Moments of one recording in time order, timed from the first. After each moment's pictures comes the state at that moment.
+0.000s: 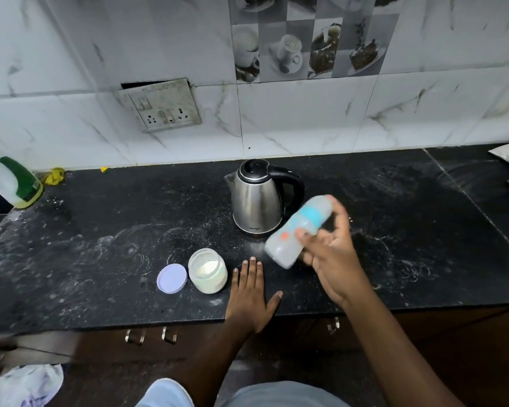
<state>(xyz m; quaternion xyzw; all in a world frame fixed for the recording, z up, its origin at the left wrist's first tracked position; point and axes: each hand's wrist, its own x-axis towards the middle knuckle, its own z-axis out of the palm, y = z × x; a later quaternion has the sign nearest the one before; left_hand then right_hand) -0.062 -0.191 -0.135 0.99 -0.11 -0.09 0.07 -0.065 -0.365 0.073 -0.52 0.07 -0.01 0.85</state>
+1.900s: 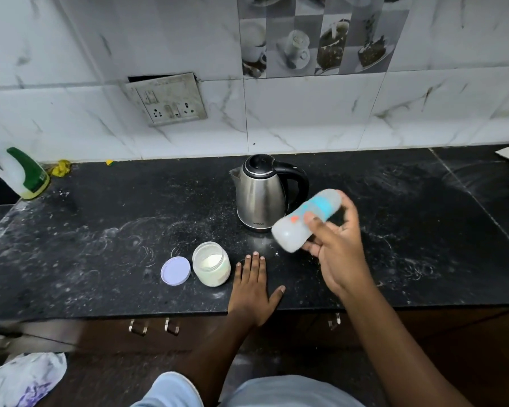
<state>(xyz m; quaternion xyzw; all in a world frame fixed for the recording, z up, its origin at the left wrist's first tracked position) -0.062 -0.191 -0.132 0.99 -0.11 -0.09 0.08 -0.062 -0.362 0.078 -0.53 0.11 -0.02 0.84</state>
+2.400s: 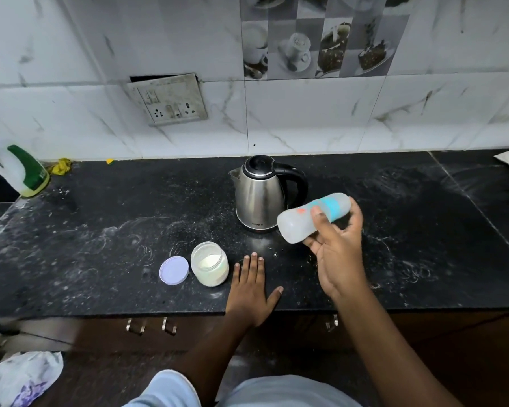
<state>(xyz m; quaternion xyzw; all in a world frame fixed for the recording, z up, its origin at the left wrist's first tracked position) -0.063 -0.191 -0.134 0.99 -0.11 -0.09 0.08 -0.064 -0.359 0.083 -0.51 0.12 -0.04 0.85</state>
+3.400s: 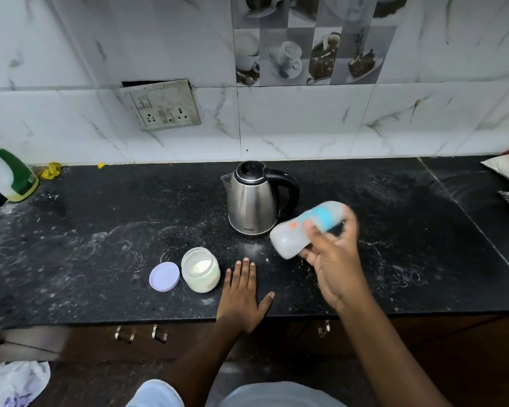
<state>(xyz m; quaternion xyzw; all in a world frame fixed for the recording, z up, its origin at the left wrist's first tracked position) -0.063 -0.192 -0.137 0.99 -0.11 -0.06 0.08 -0.070 -0.376 0.083 -0.51 0.11 -0.03 0.85</state>
